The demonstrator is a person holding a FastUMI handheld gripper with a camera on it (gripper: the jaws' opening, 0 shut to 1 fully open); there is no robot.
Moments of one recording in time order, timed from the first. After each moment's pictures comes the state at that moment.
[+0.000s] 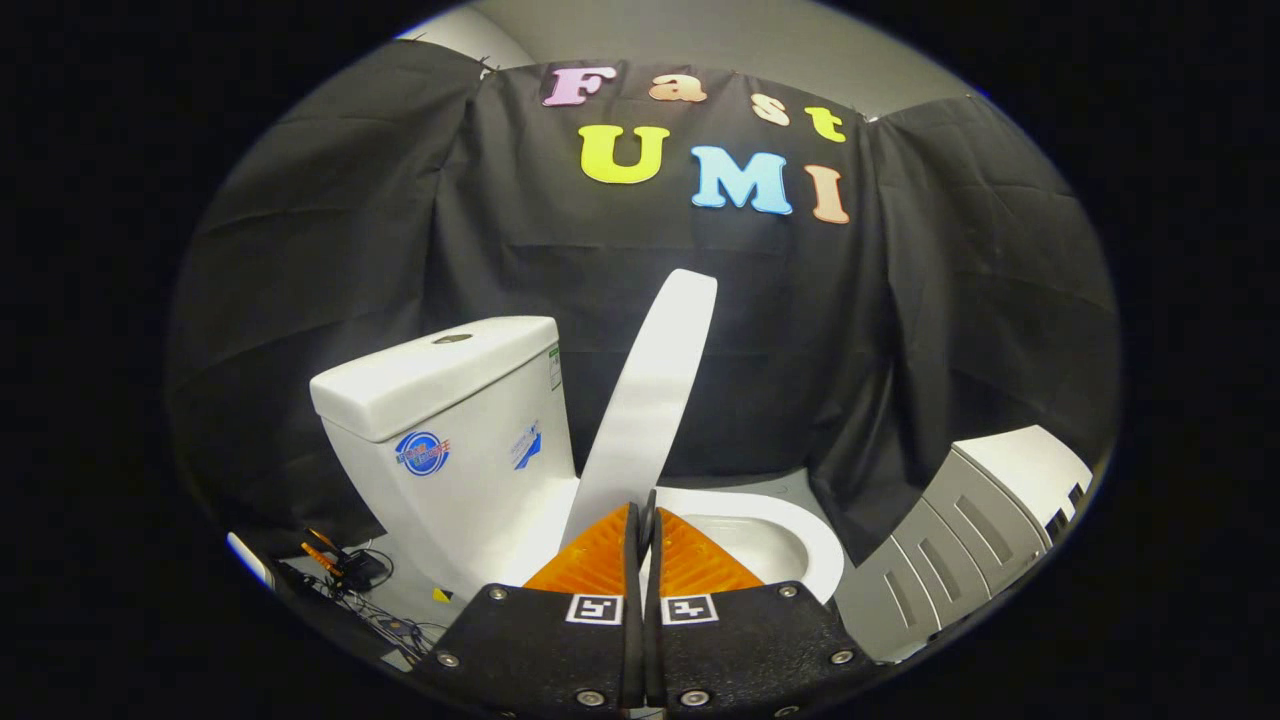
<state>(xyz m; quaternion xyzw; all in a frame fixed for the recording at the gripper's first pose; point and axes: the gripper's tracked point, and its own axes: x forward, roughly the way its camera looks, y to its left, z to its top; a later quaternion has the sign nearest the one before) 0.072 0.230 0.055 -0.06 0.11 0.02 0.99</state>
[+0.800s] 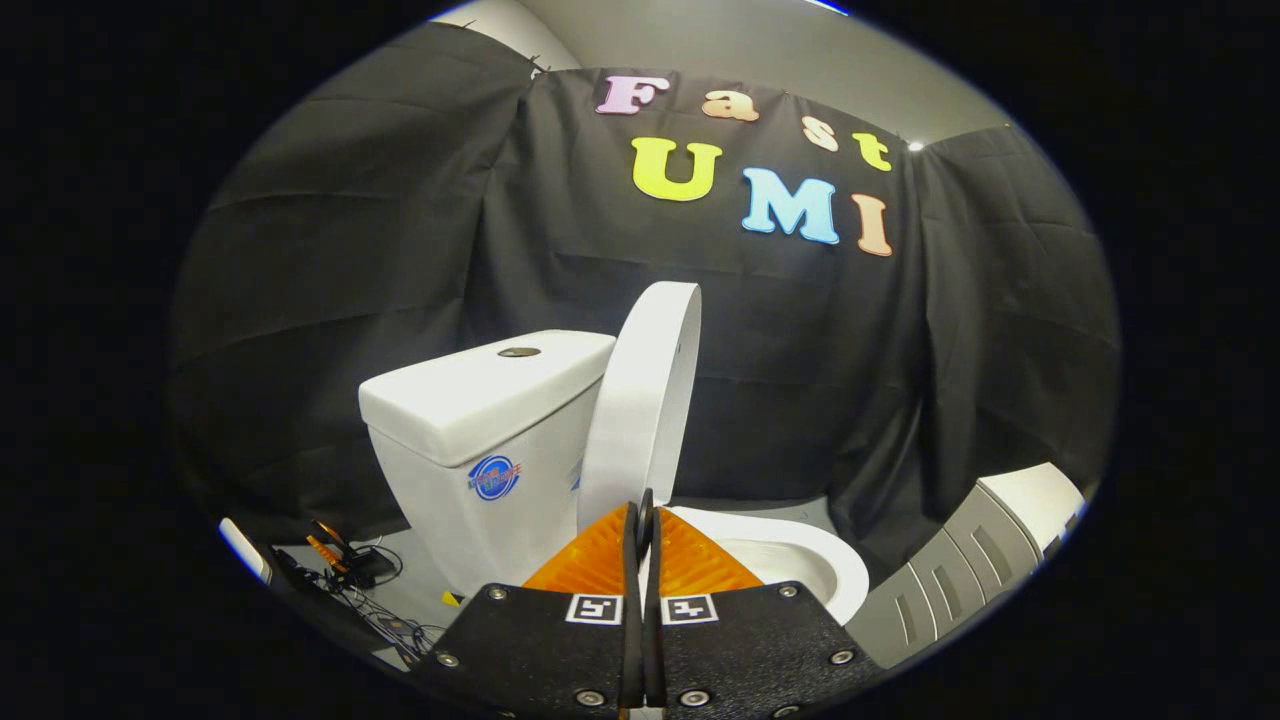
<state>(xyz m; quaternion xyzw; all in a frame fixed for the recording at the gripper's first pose) 0.076 0.294 0.067 -0.09 0.09 0.06 0.99</state>
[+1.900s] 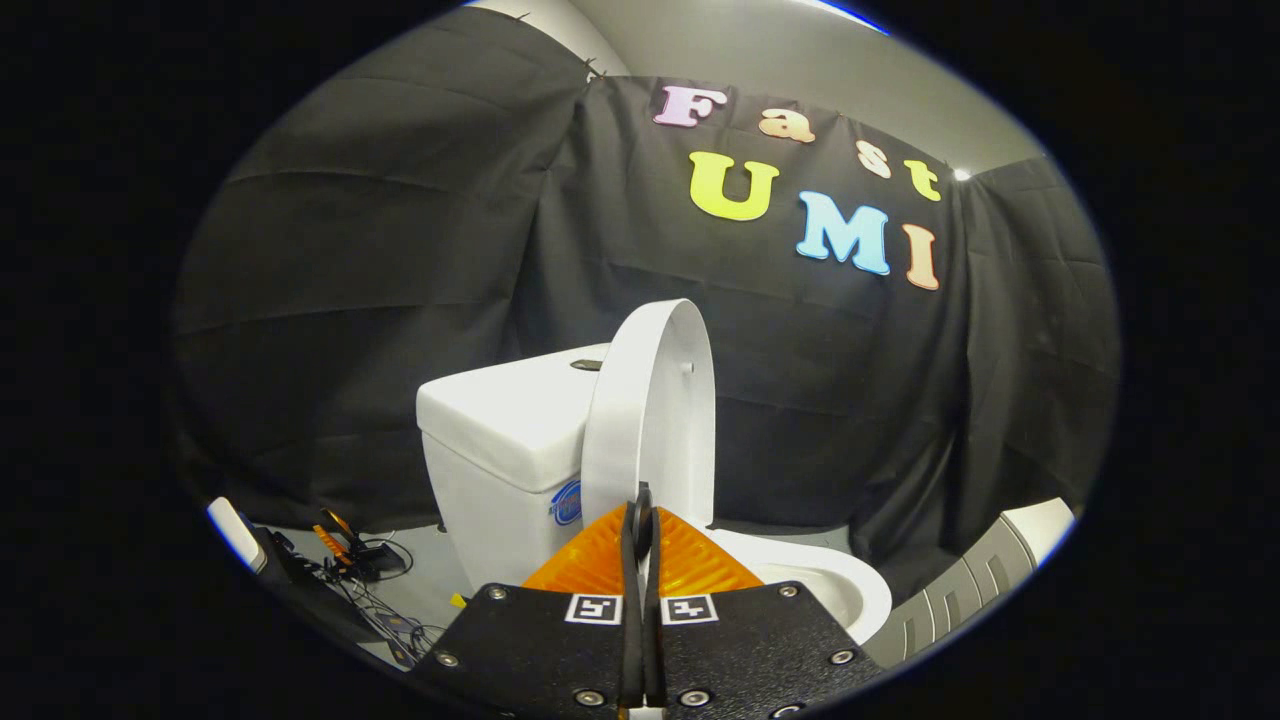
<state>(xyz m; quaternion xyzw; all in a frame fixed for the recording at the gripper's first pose) 0.086 0.358 0.066 -0.13 0.06 0.10 0.98</state>
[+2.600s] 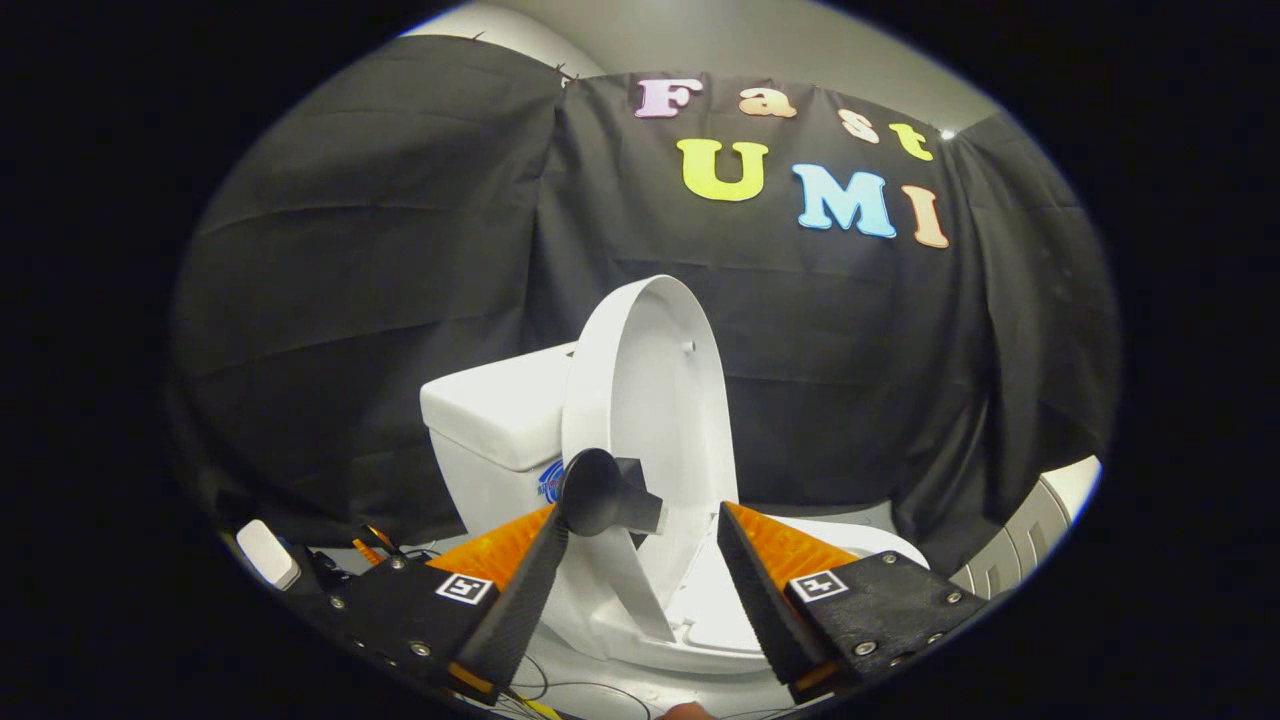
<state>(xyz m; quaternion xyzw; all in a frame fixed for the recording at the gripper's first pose) 0.080 0.324 0.066 -0.06 0.06 0.16 0.98</state>
